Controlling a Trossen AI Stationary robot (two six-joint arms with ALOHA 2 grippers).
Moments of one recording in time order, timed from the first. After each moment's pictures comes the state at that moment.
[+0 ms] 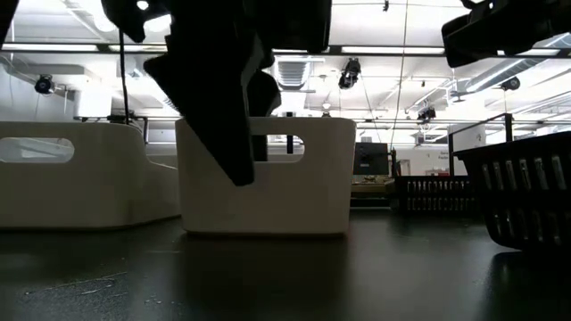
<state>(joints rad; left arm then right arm) -0.41 2.04 1.58 -0.77 -0.10 -0.32 0.32 0.72 0.42 -0.03 0.13 -0.16</state>
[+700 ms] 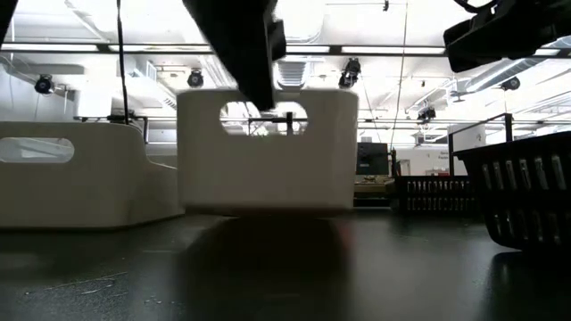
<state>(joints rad) -0.41 2.03 1.79 -0.99 -0.10 -0.36 0.32 0.69 0.42 -0.08 0.13 -0.14</state>
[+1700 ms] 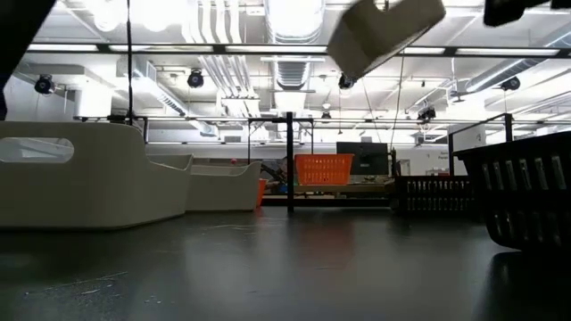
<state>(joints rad) -0.10 2.05 2.22 -0.66 -0.44 0.30 0.42 0.26 0.41 -0.14 0.01 -0.21</state>
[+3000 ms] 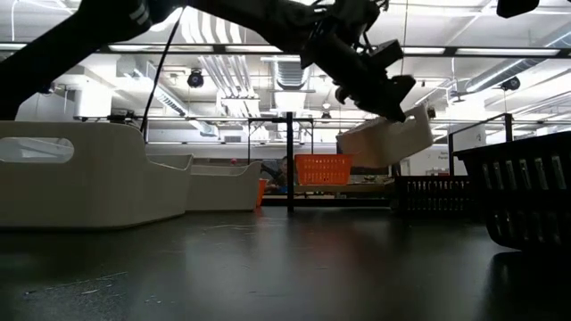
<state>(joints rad) 0.17 2.32 2.10 -0.23 -0.26 0.27 0.46 0.20 0.42 -0.21 0.00 -0.23</state>
